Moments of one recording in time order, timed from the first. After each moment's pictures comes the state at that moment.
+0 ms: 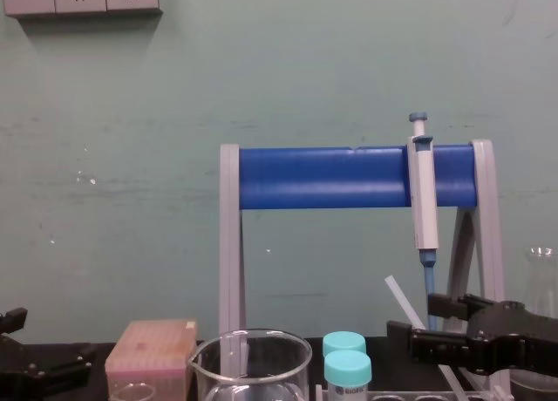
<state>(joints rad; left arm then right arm) -0.20 0.60 0.45 -1.41 -0.25 -0.12 0.03 0.38 0.47 -0.46 -1.23 0.53 -0.13 0.64</state>
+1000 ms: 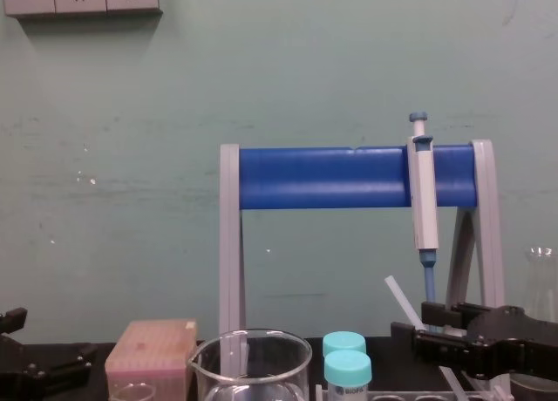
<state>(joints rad) -0.20 0.60 0.45 -1.41 -0.25 -0.12 0.03 0.38 0.46 -0.46 -1.22 0.51 -0.11 0.64</state>
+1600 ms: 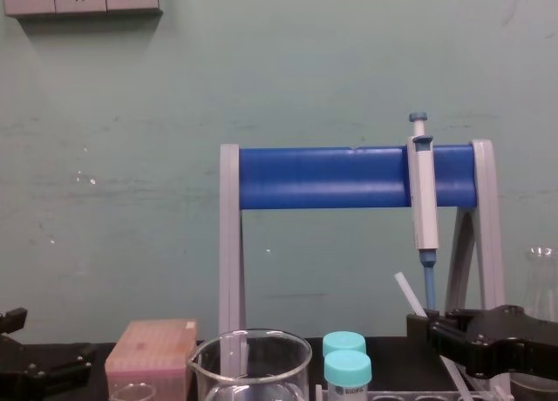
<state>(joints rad) -0.20 0.60 0.45 -1.41 -0.25 -0.12 0.03 0.38 0.46 -0.46 -1.22 0.52 -0.12 0.64</state>
